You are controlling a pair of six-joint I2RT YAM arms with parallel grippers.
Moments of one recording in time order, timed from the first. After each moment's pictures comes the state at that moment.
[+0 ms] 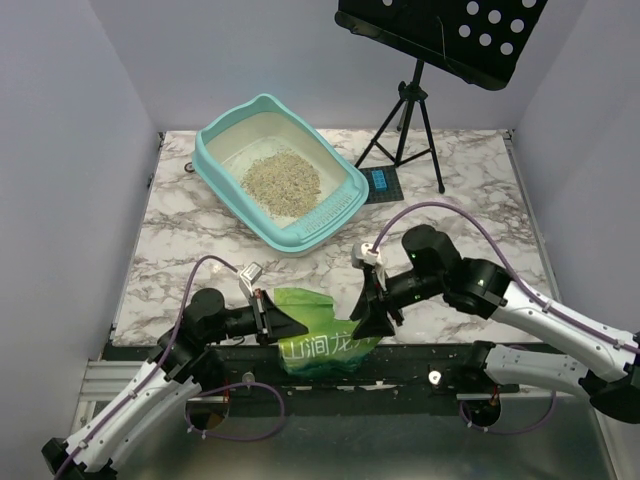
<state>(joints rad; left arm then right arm) -0.70 0.23 0.25 -0.25 0.59 -1.35 0.94 0.97 0.91 -0.49 -0.74 0.05</state>
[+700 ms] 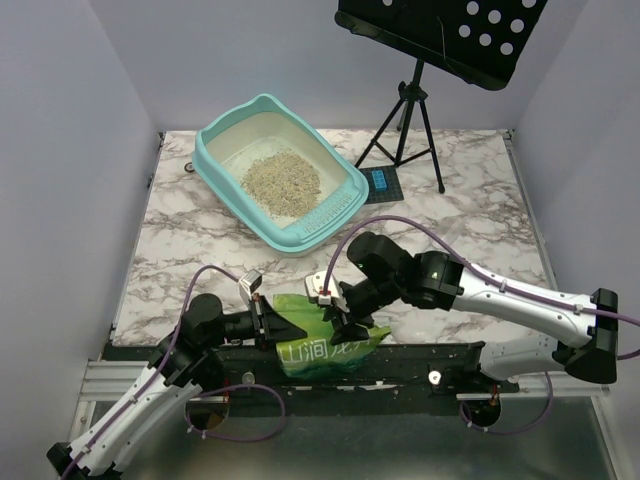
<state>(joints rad) -0.69 0.11 0.16 -0.25 0.63 -1.58 1.16 1.25 1.16 -0.65 -0.58 -0.39</state>
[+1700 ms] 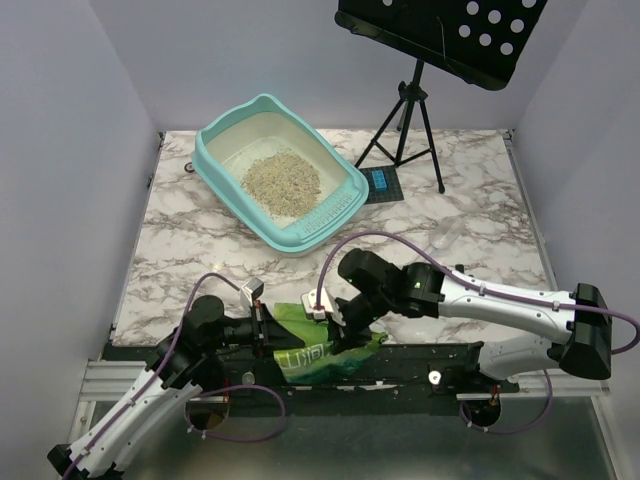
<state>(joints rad) -0.69 0.07 0.18 -0.39 0.66 -1.62 1.19 1.30 1.03 -0.59 -0.61 -0.39</state>
